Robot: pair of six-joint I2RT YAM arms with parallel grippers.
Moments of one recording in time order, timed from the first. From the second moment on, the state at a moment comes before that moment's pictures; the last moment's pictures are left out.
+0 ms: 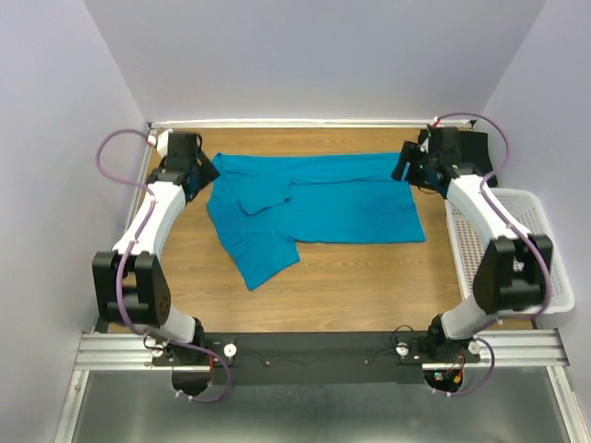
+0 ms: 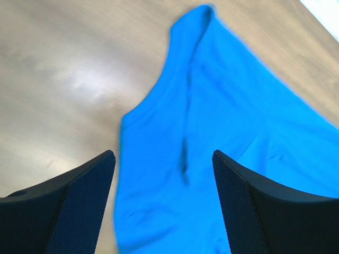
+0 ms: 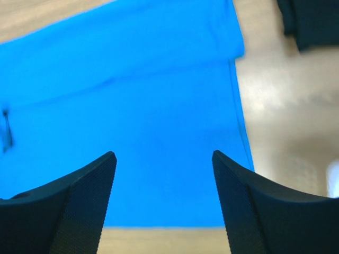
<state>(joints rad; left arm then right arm) -0.05 1.57 1.31 -0.52 -0.21 -0.65 0.08 1.66 1.29 -0.40 -0.02 0.35</state>
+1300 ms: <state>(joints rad) -0.19 1.65 0.96 -0.54 -0.27 -0.64 0.08 1.39 1.01 -0.59 0.07 0.33</state>
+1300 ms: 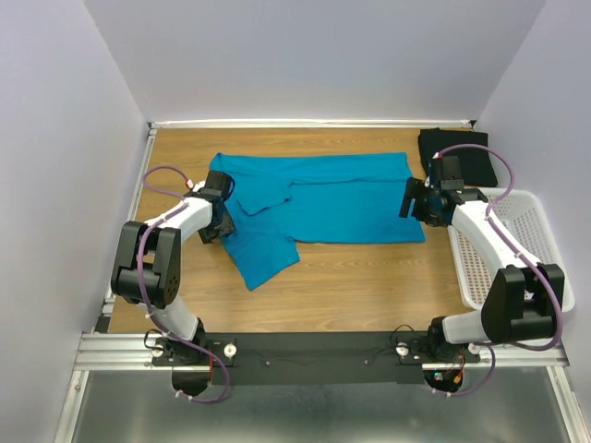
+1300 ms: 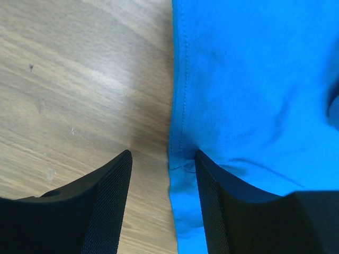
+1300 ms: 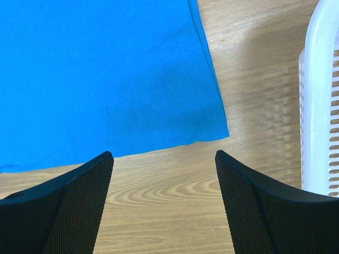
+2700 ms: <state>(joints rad) -0.11 1.55 0.86 -0.55 -0.27 -0.61 0.08 1.52 0.83 -0.51 0.15 0.60</state>
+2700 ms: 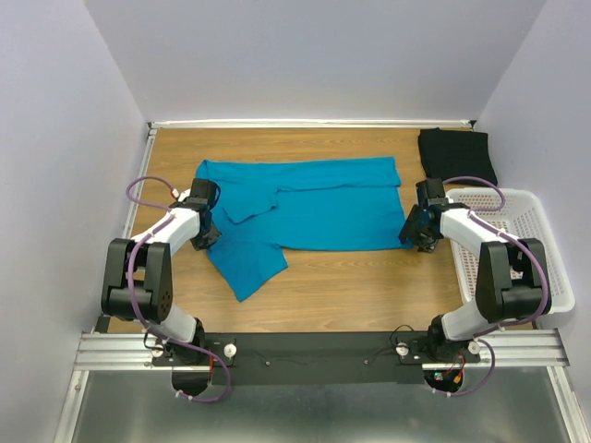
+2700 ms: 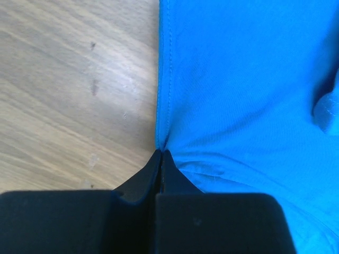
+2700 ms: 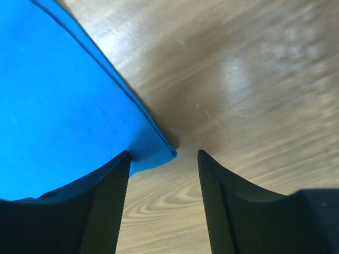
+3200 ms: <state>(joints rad) -0.10 1.52 0.83 -0.55 -0.27 -0.60 0.09 1.54 0.81 -0.41 0.13 0.60</state>
